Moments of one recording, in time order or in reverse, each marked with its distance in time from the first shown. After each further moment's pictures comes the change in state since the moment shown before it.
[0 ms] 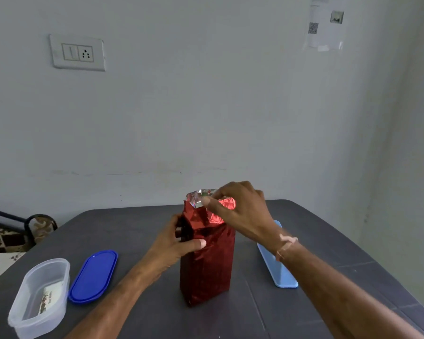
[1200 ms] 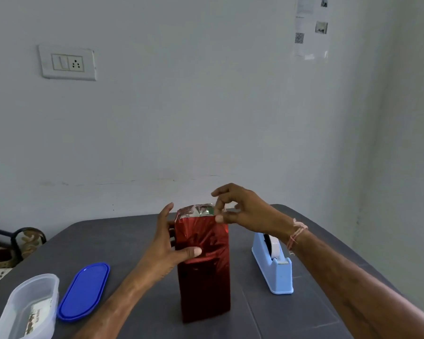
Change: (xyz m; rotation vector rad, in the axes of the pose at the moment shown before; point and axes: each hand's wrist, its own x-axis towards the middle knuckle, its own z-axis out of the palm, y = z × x) left_hand 0.008 0.001 0.000 -0.036 -0.021 0.199; right_hand 0.019 0.037 -0.024 0.268 -0.281 -0.050
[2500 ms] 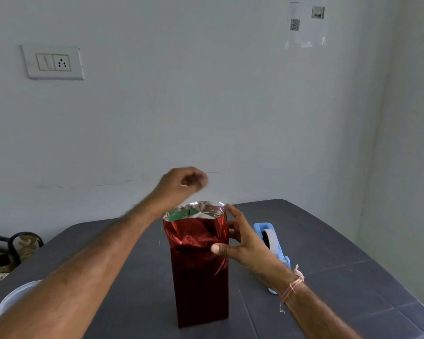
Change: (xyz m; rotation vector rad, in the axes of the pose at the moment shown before) left_hand 0.101 0.094 0.001 0.376 -0.065 0.176; right_hand -0.047 0.064 0.069 0.571 0.121 0.203
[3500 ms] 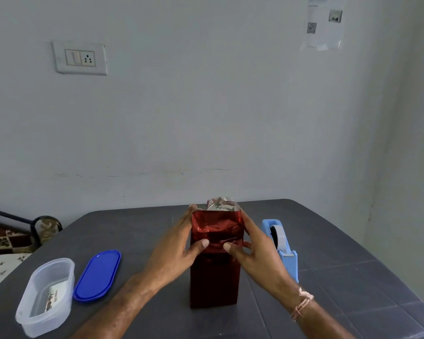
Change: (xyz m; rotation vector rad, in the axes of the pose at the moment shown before) left_hand -0.131 -0.051 0.044 0.178 0.050 0.017; right_hand -0.044 -0.024 0.030 -0.302 0.189 -0.165
